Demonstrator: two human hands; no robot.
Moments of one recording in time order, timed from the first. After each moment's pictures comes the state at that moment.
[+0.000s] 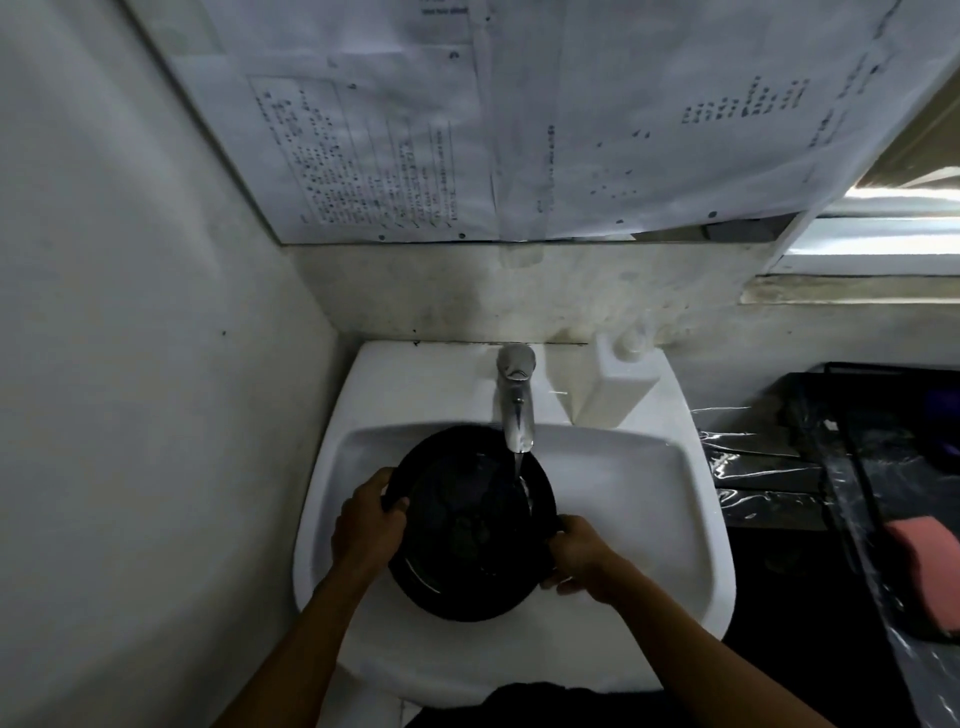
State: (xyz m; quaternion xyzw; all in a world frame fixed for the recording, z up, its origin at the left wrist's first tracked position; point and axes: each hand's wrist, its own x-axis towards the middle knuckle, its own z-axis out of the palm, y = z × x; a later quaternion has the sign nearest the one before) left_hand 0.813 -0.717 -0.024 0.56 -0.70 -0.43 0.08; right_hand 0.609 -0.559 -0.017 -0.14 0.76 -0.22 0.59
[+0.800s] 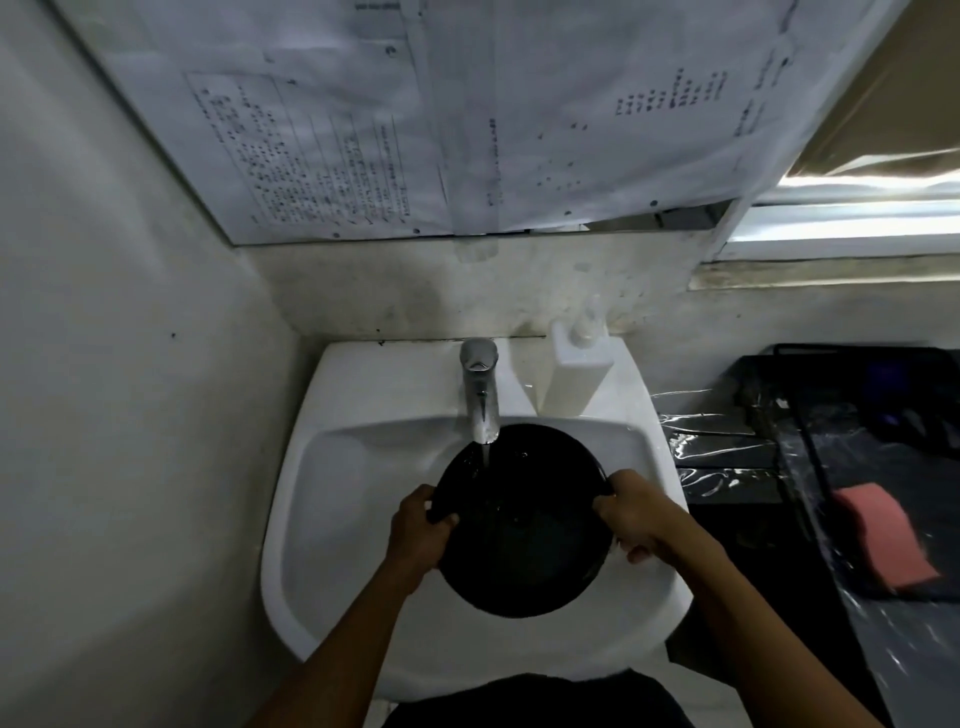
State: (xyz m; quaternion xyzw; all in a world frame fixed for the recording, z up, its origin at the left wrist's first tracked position) left_hand 0.754 -0.666 -0.047 0.55 -0.62 -0.56 0.04; right_hand 0.537 -0.519 0.037 -0.18 0.84 -0.16 0.48
